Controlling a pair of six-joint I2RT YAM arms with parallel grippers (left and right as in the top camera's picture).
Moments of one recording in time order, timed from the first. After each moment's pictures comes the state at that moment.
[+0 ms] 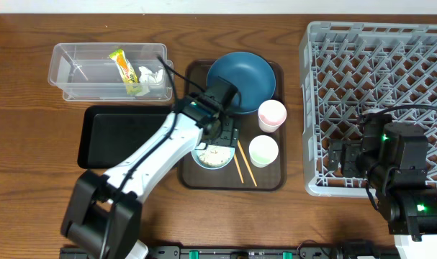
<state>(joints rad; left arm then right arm) -0.57 1.71 1.24 -0.83 0.03 -0.42 0.05 0.84 0.90 -0.89 -0.03 0.04</state>
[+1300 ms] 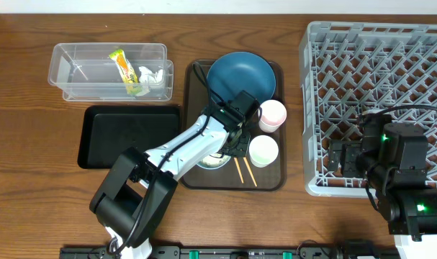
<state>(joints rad) -0.68 1.87 1.24 -0.76 0.04 -0.44 0.05 0.84 0.90 -0.89 -0.03 0.04</state>
